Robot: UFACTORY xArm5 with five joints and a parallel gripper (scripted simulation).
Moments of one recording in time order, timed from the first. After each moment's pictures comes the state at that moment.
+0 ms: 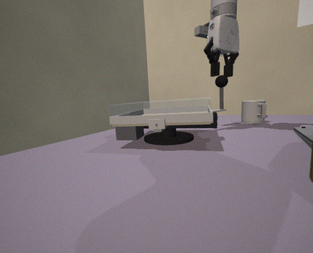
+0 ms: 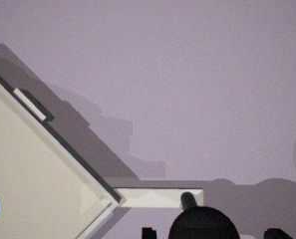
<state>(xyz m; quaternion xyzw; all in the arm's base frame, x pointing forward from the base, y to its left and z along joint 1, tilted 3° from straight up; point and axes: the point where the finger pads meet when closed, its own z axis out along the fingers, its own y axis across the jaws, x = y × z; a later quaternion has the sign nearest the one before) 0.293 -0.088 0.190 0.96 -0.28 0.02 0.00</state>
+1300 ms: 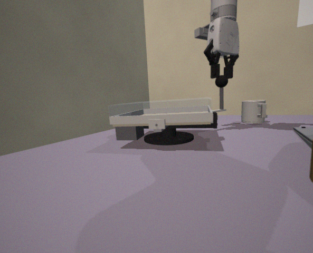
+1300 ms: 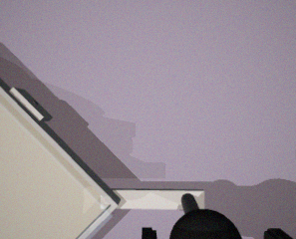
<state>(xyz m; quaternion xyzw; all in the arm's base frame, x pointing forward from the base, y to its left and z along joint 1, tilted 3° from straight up) 0.293 -0.089 0.184 0.96 -0.28 0.02 0.00</state>
